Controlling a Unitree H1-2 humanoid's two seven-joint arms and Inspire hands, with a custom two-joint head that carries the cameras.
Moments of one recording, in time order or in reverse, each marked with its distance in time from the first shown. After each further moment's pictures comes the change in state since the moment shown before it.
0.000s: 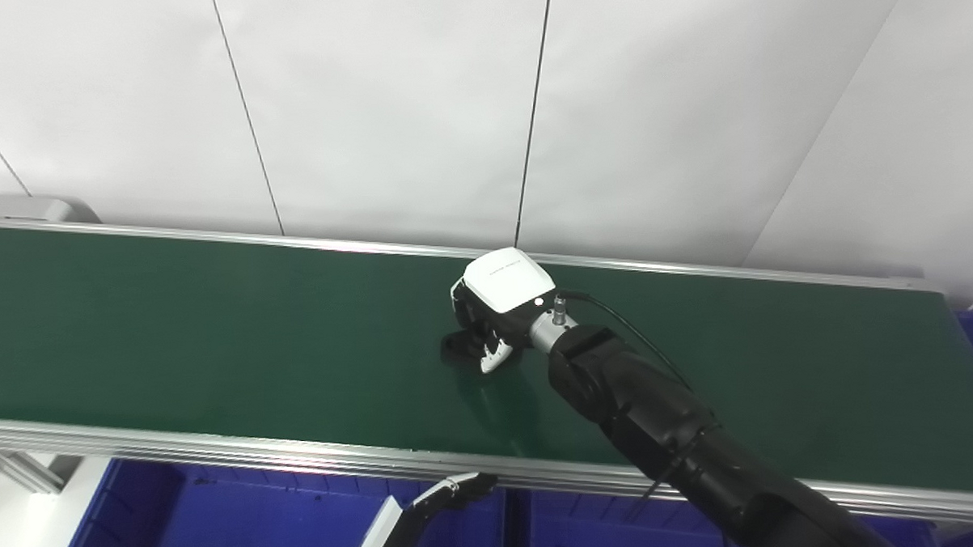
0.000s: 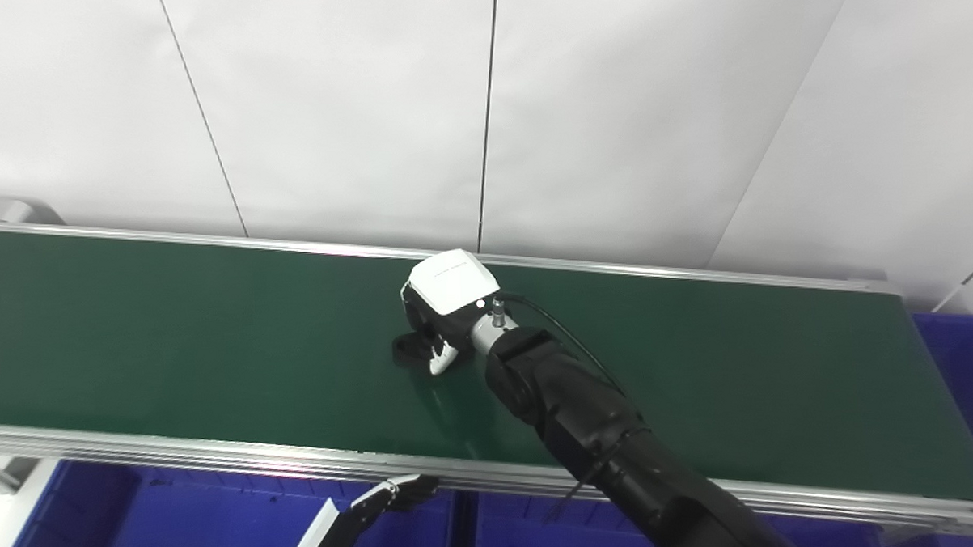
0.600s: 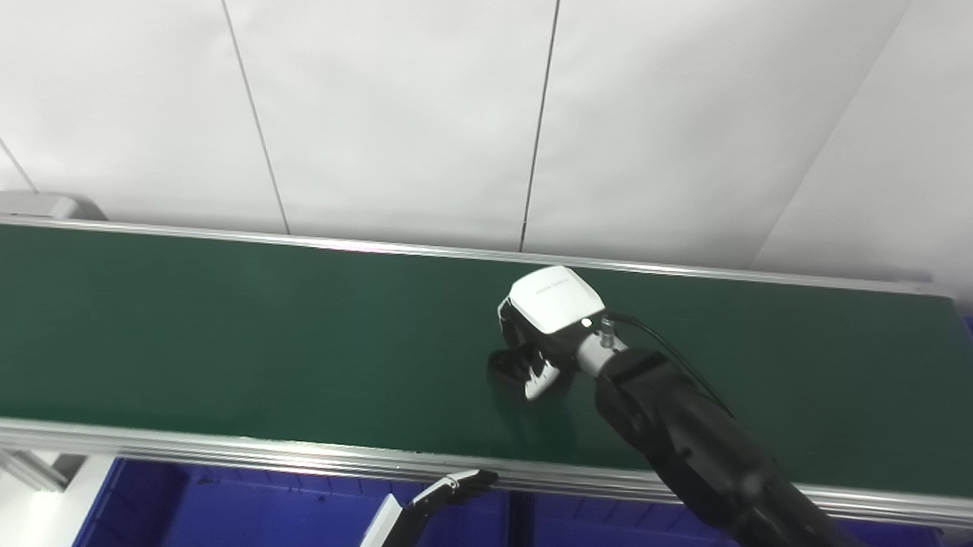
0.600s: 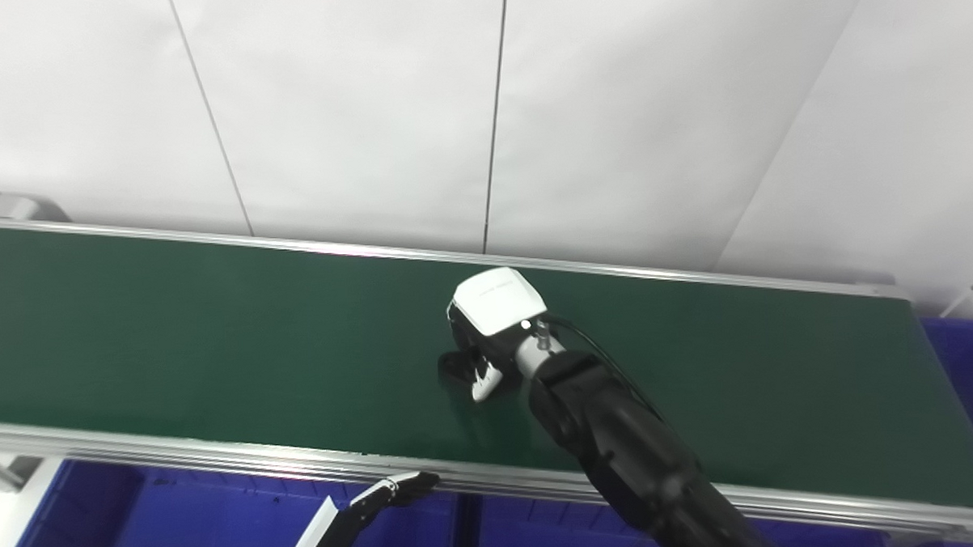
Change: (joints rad) left arm 0.000 0.015 0.000 -0.025 0.003 0.000 0.002; right arm 0.206 -0.104 -0.160 -0.469 -0.047 0.137 0.252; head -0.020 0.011
